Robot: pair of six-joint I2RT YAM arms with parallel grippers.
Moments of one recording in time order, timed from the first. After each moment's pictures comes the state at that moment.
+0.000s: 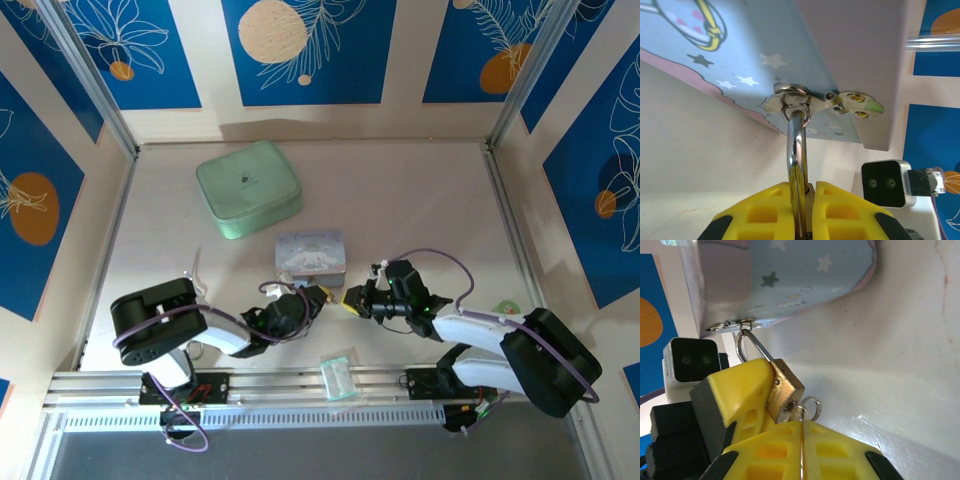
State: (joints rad) left arm -1.14 1.64 0.39 0.82 -0.36 -1.67; right arm 0.65 1.17 0.25 0.31 -0.49 1.26
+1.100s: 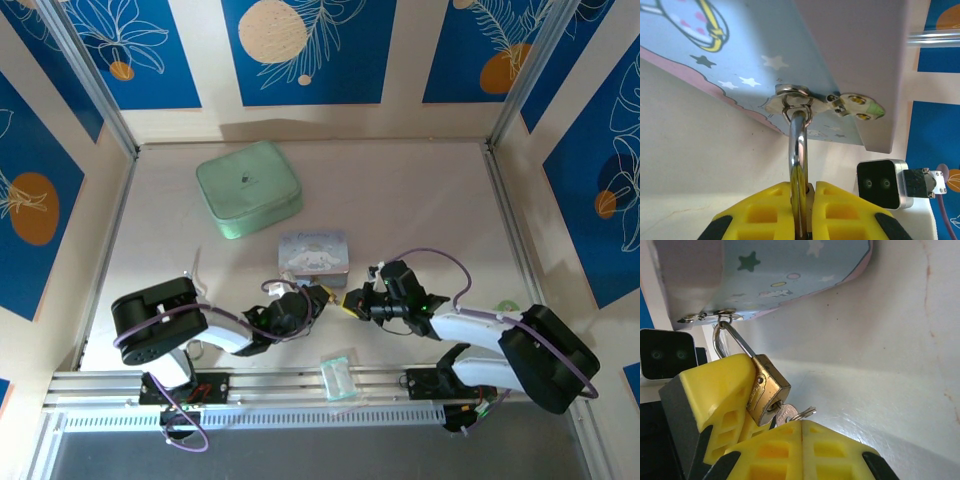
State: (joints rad) left arm -1.14 1.64 0.41 0.79 -0.35 -1.67; right arm 0.68 1.20 0.27 0.24 -0.46 1.22
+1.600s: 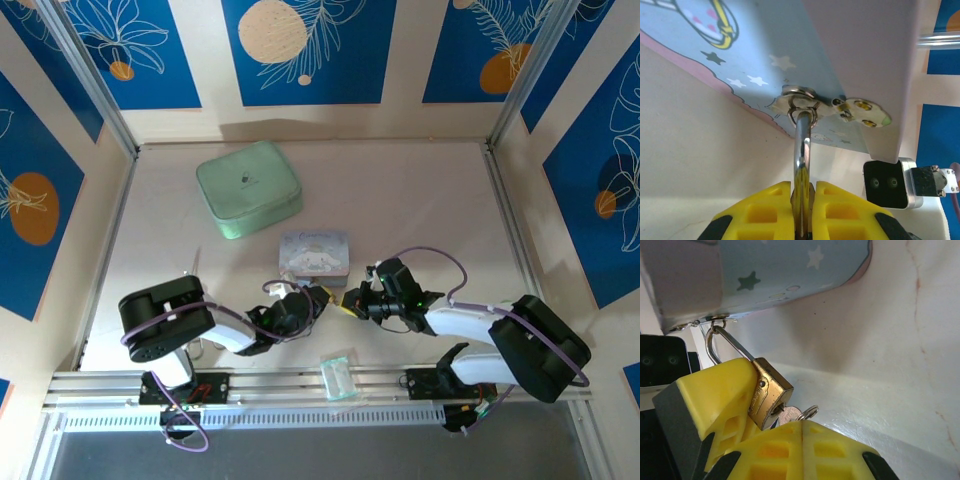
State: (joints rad) left arm -1.14 1.68 0.42 0.79 -0.36 -1.67; right arm 0.67 1.26 0.30 0.24 -0.46 1.19
